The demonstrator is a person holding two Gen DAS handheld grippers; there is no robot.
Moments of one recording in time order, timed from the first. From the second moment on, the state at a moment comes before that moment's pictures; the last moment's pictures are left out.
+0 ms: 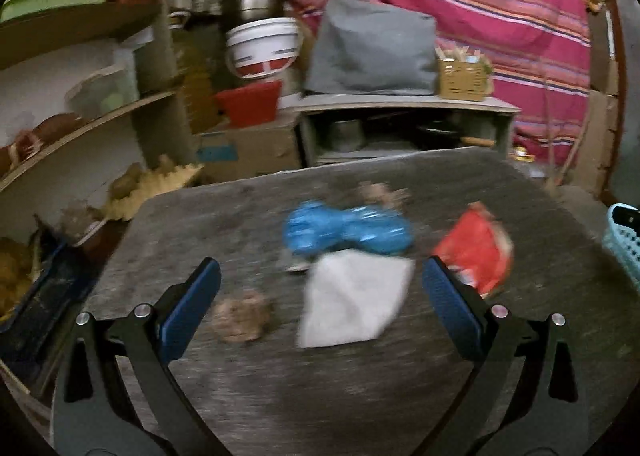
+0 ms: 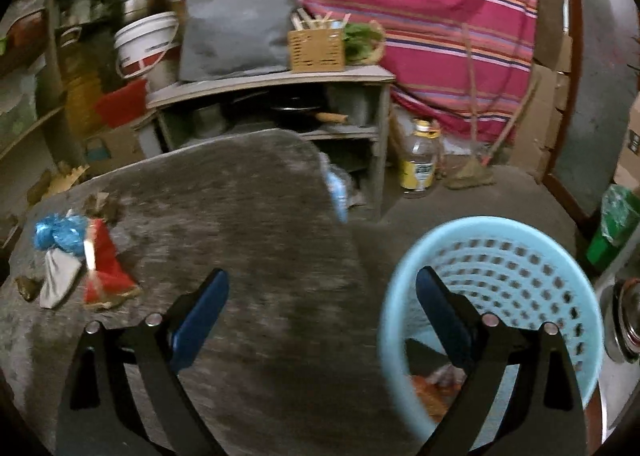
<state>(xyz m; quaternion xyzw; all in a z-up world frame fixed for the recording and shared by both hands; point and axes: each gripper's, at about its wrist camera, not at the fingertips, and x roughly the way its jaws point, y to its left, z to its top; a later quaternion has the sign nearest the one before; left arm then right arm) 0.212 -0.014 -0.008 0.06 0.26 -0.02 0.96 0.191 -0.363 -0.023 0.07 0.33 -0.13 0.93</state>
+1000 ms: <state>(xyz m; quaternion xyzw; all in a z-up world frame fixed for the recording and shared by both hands) 0.269 0.058 -0.076 0.04 0.40 -0.03 0.92 0.250 -0.277 -0.043 0.02 0.37 -0.09 0.92</state>
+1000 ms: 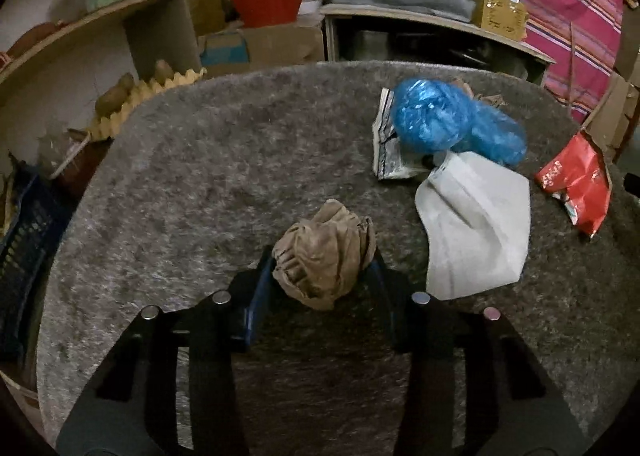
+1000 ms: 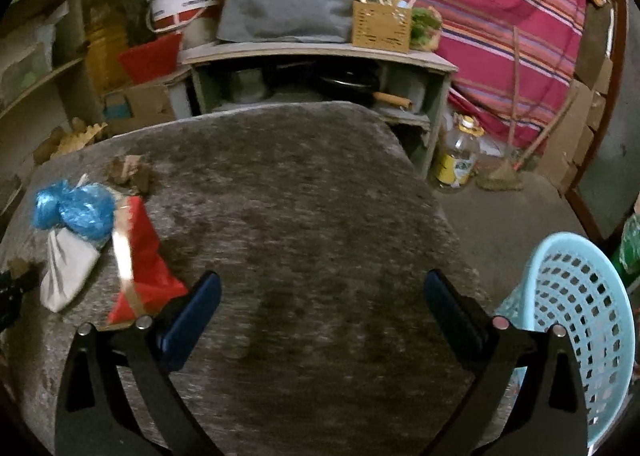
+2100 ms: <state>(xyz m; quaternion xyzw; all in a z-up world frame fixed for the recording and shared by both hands) 0.253 0.111 -0.035 0.04 0.33 0.05 0.94 0.283 -0.181 -0.073 -0.04 0.42 0.00 0.91</state>
